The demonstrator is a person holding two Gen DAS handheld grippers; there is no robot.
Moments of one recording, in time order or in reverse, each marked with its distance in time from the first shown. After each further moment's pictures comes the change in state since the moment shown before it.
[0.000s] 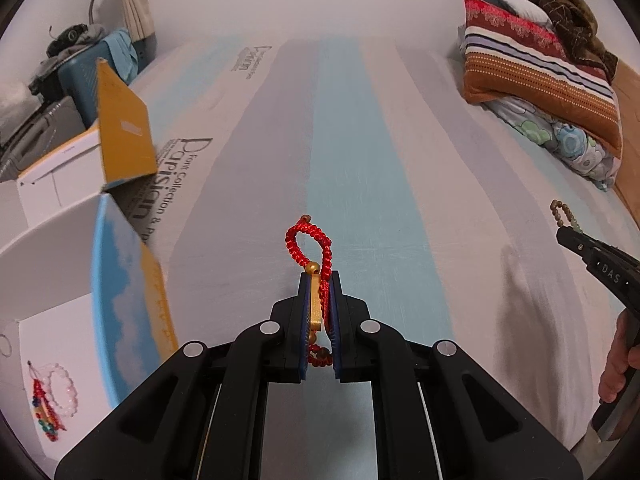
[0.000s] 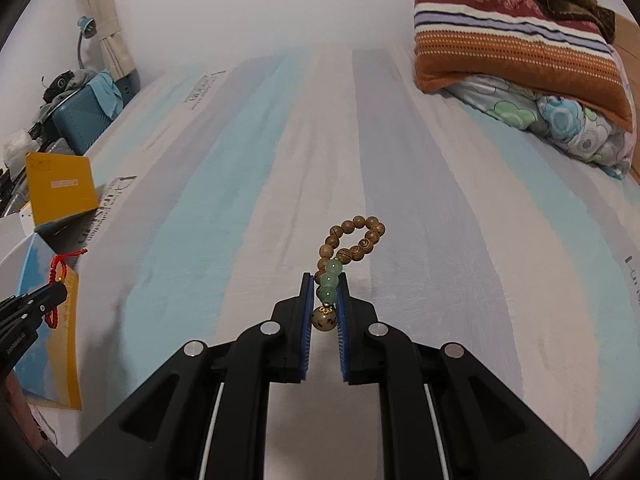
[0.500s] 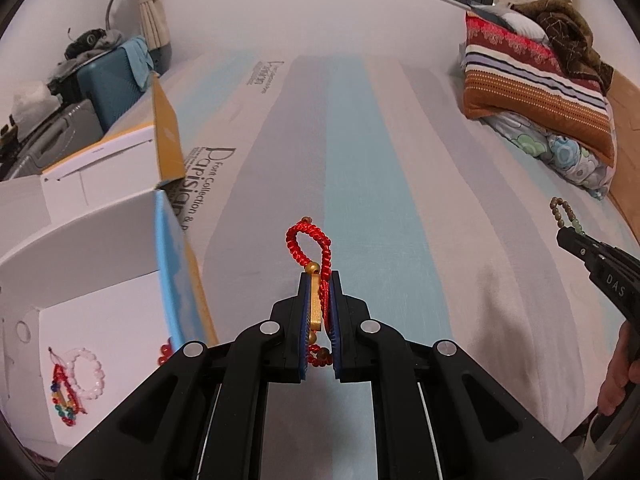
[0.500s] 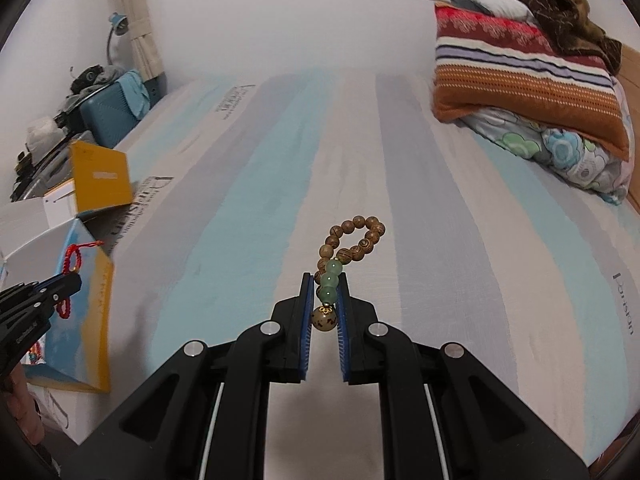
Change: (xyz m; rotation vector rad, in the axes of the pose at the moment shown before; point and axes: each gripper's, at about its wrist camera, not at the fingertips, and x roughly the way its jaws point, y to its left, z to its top) left arm -0.052 0.017 -0.011 -0.017 -0.045 0.010; right arm -0.063 0.050 -0.012 -0.068 -0.067 0.023
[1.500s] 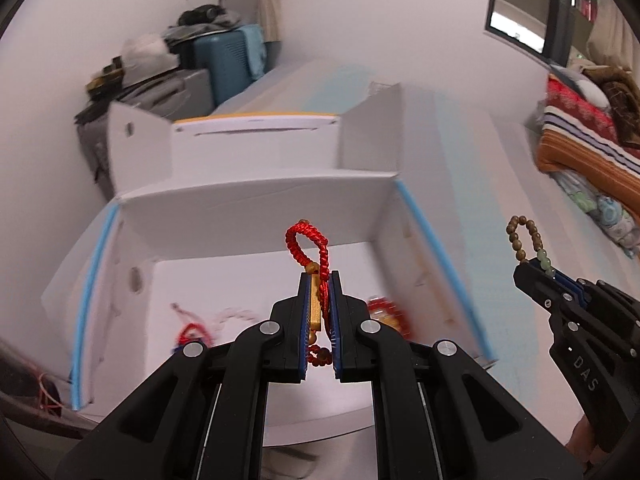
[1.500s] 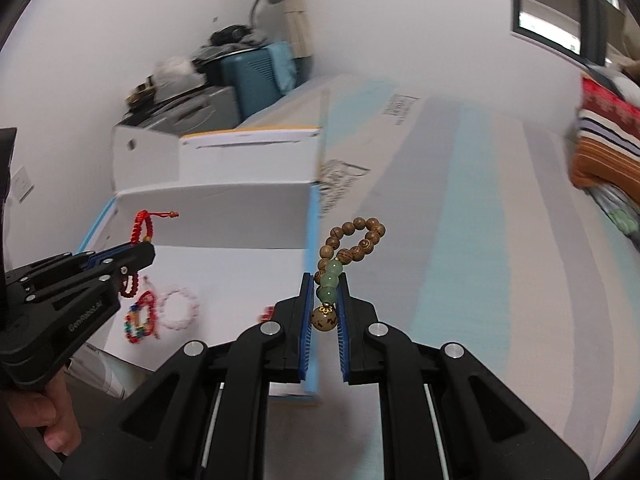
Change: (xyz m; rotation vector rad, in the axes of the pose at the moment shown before) left arm -0.095 0.192 -0.061 -0.206 -0.057 0.166; right arm -0.051 0.280 -0.035 -0.272 -0.023 0.276
